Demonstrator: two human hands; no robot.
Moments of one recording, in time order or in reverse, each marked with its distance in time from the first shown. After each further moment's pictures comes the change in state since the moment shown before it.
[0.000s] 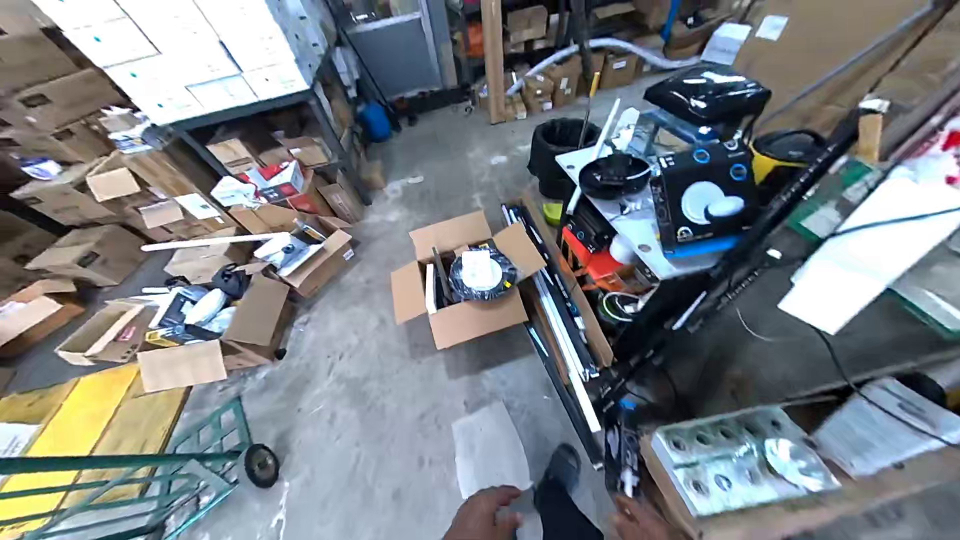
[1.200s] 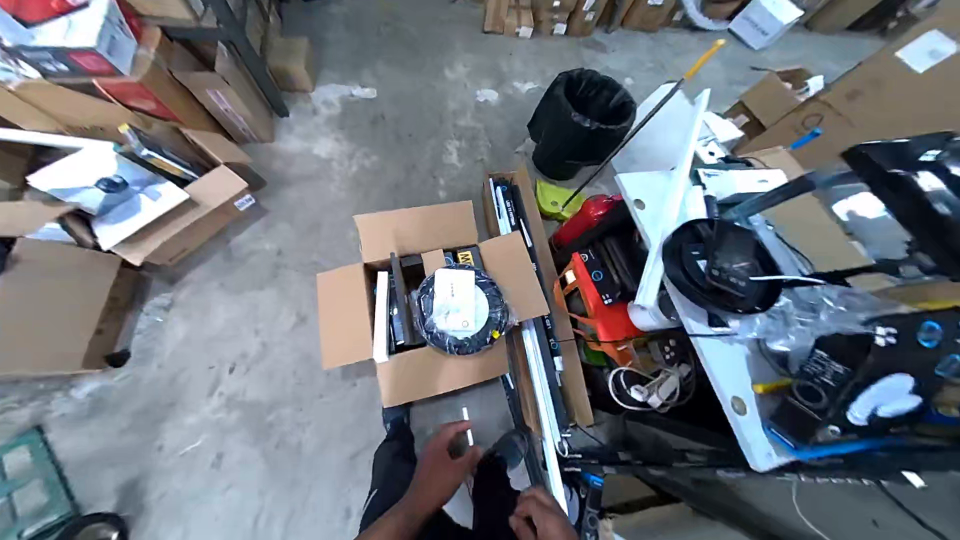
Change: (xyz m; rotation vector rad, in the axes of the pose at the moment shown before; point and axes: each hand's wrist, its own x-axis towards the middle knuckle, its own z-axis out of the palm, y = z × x) left_hand 0.311 -0.016 -0.325 -0.556 0.357 -0.001; right_hand 0.377 -0.233 0.014 -0.110 -0.205 -0.030
